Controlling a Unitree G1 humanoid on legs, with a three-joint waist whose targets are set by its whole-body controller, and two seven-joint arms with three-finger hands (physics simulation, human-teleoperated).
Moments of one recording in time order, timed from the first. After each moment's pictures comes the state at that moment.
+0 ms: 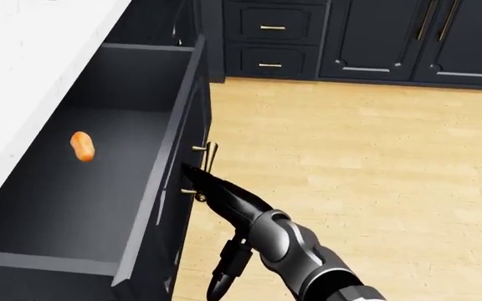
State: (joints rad) left arm 0.33 -0.02 0.08 -1.01 -0.06 -0.04 -0.12; right arm -0.92 0.06 0.00 1.41 -0.77 -0.39 0.09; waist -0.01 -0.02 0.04
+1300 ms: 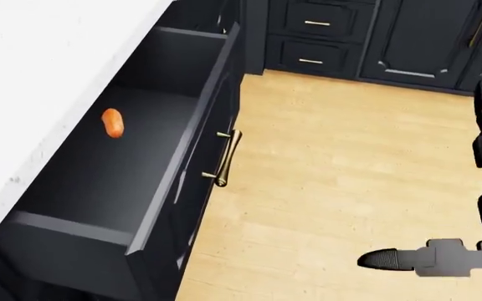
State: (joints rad) left arm 0.34 -0.03 0.07 -1.01 -0.05 -0.05 -0.13; right arm 0.02 -0.11 -0.30 -0.51 -0.16 -0.05 0.19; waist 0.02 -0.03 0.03
